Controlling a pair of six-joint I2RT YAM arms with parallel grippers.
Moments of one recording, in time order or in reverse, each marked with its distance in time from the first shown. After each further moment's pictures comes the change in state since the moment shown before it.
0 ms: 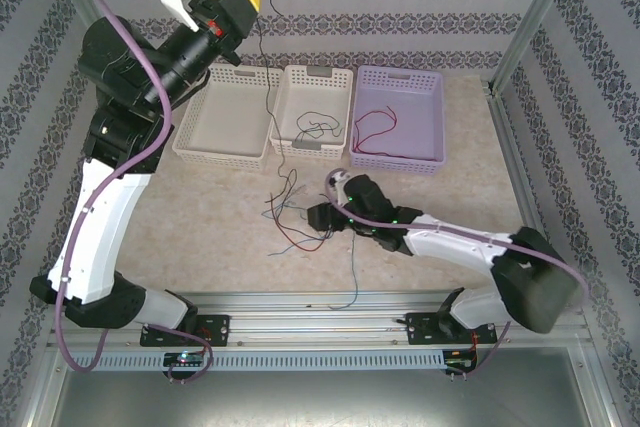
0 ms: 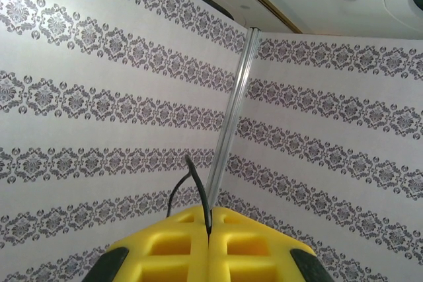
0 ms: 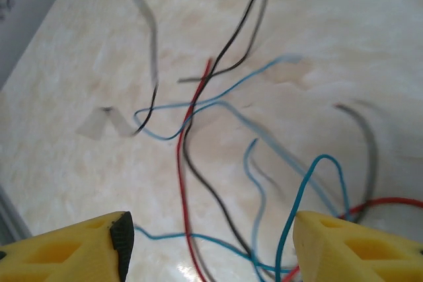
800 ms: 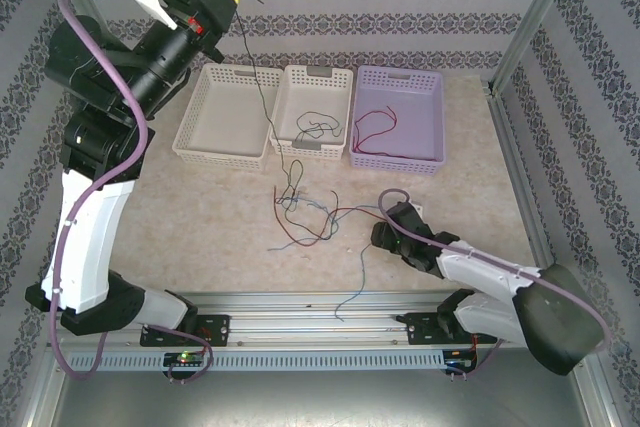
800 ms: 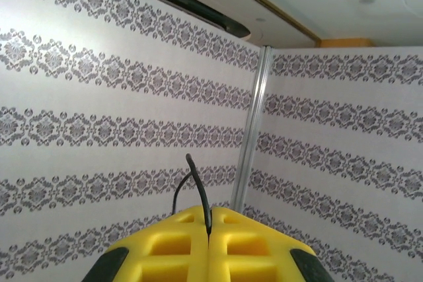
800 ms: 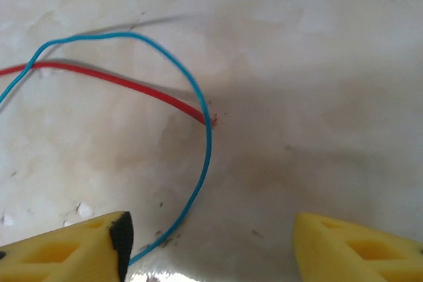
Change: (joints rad) left arm 0.000 -0.003 0.117 -0.090 -0.066 0.090; right arm -0.232 -0.247 -0.330 -0.257 0.293 0.255
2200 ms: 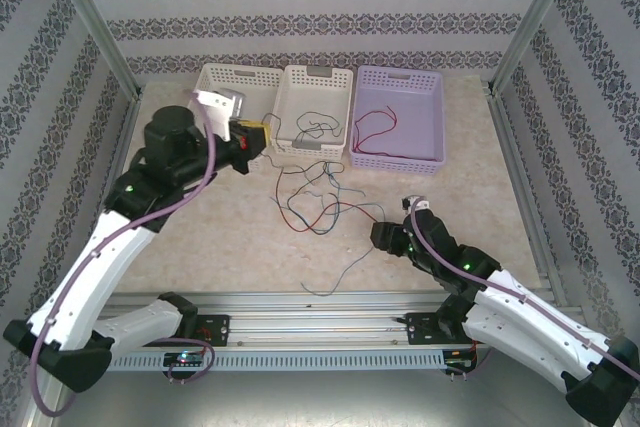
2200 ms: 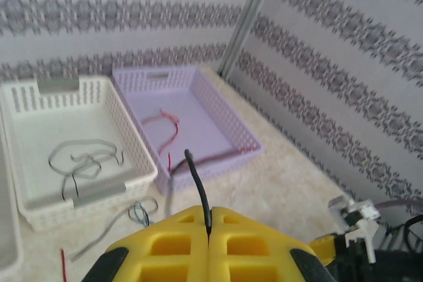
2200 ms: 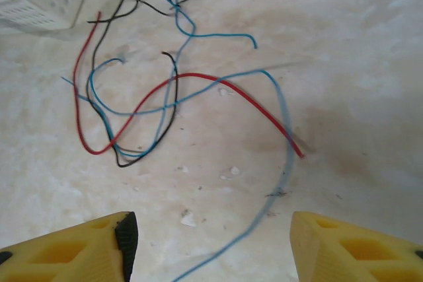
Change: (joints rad) left arm -0.008 -0.372 -0.861 -0.147 0.093 0.024; right arm 0.150 -0.500 0.074 -0.299 0.002 -0.036
